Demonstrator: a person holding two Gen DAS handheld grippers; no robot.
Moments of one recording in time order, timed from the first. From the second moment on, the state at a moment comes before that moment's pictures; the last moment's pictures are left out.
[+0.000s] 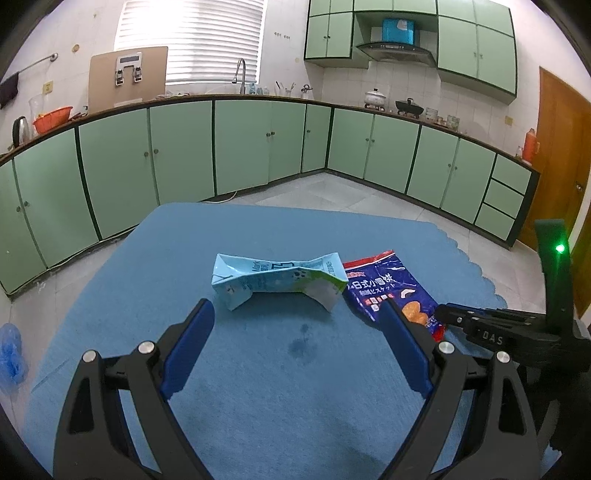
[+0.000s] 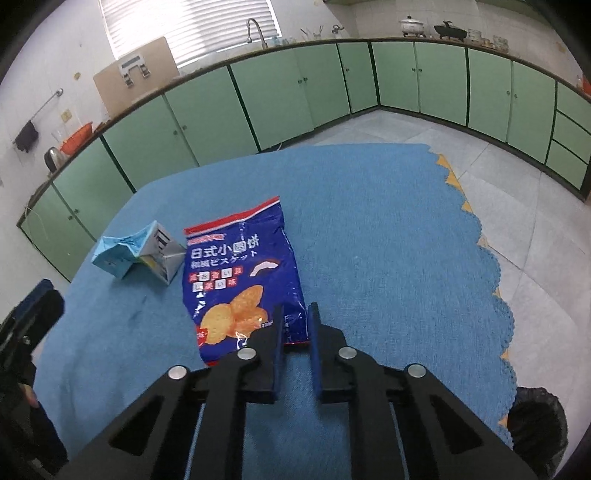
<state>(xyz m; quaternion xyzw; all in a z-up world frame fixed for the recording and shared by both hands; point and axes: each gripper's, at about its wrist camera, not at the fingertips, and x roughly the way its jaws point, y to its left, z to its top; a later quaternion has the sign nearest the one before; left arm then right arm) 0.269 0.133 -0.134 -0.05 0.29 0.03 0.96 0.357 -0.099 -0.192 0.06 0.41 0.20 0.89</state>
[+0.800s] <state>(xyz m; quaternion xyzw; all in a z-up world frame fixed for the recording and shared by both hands) 0.316 0.178 -0.132 -0.06 0.30 0.08 0.95 0.348 -0.107 -0.174 0.05 0.38 0.19 0.90</state>
